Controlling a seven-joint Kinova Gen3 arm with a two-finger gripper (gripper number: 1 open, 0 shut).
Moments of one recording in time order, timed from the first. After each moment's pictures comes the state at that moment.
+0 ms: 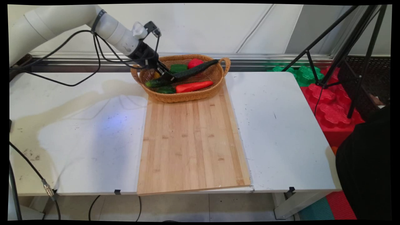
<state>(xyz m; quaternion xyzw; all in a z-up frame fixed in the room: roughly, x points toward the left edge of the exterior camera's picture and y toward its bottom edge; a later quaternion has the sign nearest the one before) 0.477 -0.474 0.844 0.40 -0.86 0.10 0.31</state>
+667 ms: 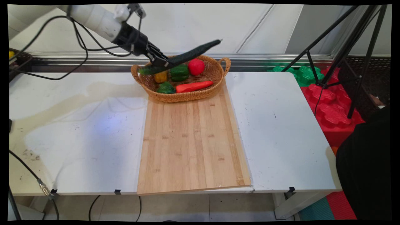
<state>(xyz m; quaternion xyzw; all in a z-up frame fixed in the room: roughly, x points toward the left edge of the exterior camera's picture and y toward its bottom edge) 0.494 -0.433 0.906 0.36 -0.85 0.14 0.36</state>
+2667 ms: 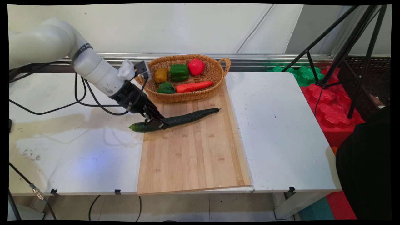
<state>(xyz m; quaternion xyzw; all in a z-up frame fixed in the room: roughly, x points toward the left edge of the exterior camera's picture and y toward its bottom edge) 0.425 -0.326 0.817 0.37 -0.89 0.02 0.28</state>
